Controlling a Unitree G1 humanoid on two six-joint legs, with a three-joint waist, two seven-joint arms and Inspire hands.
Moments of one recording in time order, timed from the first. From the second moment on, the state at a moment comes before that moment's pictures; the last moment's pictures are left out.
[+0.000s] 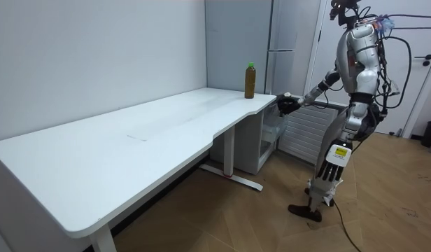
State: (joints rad) left arm 0.05 0.29 -0.18 1.08 -0.33 -0.06 -0.05; right arm -0.37 -0.40 0.08 1.00 1.53 0.05 0.34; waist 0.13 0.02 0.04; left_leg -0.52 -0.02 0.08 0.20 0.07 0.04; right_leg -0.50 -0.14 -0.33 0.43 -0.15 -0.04
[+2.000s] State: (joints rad) left arm 0.03 0.30 -0.18 1.13 -0.32 -0.02 -0.01; right arm -0.55 -0.47 -0.07 1.29 1.49 0.11 0.16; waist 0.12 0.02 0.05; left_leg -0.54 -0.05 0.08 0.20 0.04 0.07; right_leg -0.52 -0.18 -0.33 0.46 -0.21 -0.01
